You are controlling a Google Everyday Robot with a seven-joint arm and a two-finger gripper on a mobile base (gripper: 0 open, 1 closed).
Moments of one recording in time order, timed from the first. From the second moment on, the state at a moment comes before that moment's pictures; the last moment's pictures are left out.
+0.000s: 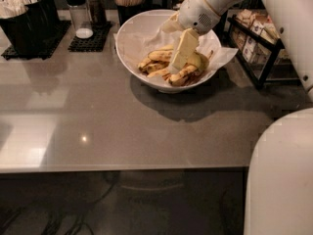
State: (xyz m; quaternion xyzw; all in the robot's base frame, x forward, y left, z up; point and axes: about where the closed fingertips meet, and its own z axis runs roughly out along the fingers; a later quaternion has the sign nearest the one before) arm 0.631 -0.028 0.929 -0.69 0.64 0.22 0.24
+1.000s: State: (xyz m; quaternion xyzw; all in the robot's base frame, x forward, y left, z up) arm 0.650 -0.042 0.896 -0.67 0.66 0.24 0.23
